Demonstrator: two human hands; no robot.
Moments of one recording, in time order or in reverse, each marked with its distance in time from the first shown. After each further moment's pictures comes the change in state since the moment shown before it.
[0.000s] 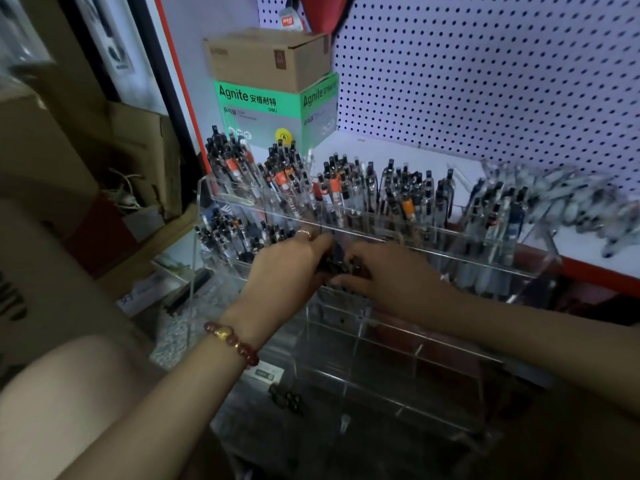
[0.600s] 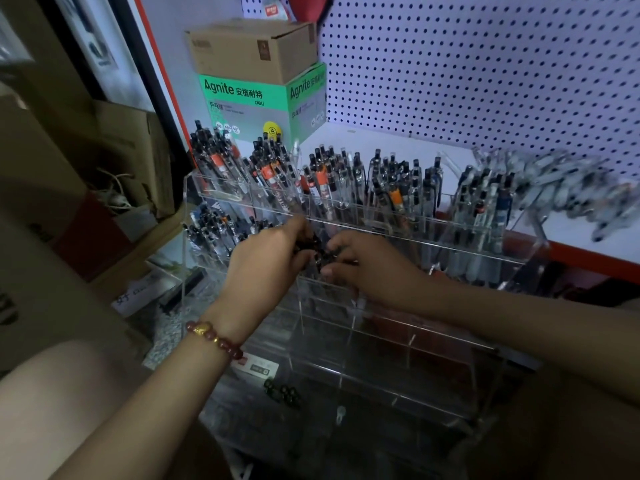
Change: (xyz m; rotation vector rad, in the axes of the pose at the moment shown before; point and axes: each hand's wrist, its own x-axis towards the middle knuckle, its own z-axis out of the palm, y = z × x) left_hand 0.000 -0.011 0.006 -0.179 0.109 -0.110; right_hand 0.007 0.005 0.017 0.524 -0.071 0.170
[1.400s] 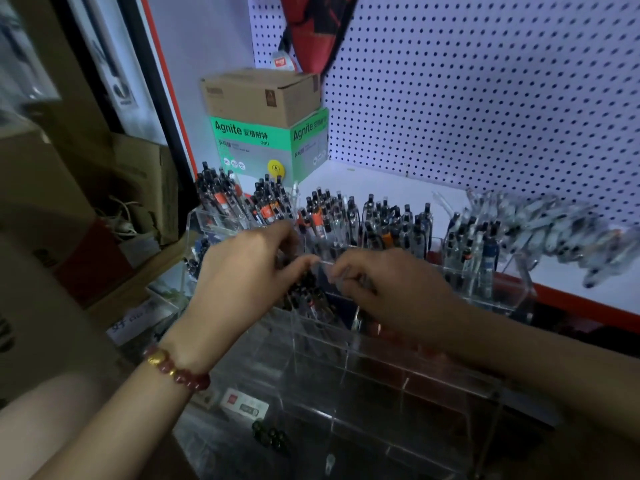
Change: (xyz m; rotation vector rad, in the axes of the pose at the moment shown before) left_hand 0.006 0.016 -0.052 0.067 0.158 0.017; right_hand -0.030 -0.036 -0.051 -0.491 0.093 -0.265
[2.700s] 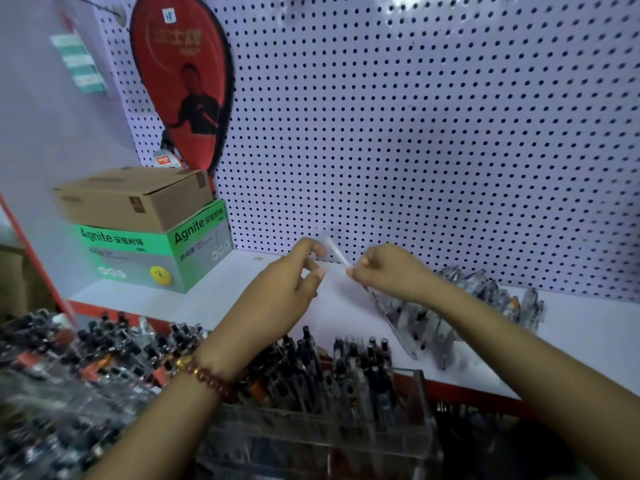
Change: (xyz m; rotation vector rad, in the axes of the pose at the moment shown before) left_hand 0.169 0.111 0.077 -0.601 -0.253 0.145; right_hand 0.057 0.199 -0.091 0.107 0.122 0.462
